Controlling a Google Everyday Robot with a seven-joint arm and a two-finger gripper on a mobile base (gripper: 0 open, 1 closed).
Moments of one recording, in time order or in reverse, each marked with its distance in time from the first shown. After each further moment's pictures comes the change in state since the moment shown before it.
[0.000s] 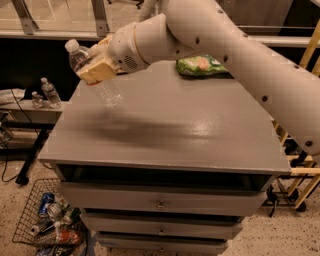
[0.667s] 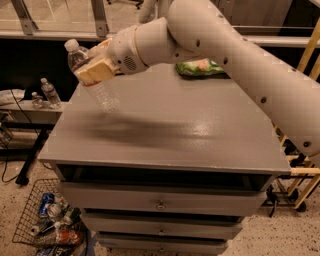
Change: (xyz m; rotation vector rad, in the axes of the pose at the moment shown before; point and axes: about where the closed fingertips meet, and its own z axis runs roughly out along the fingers) arm 0.000 0.002 0.003 -0.019 -0.044 0.072
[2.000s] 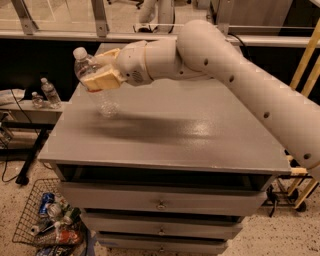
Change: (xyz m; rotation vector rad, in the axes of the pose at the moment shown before) arm 0.021 0.000 0.001 0.000 -0.110 -0.020
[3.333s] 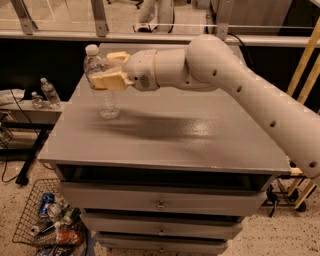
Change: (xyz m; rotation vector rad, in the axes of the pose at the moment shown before) arm 0.019 -0.006 -0.008 0.025 -0.063 0.142
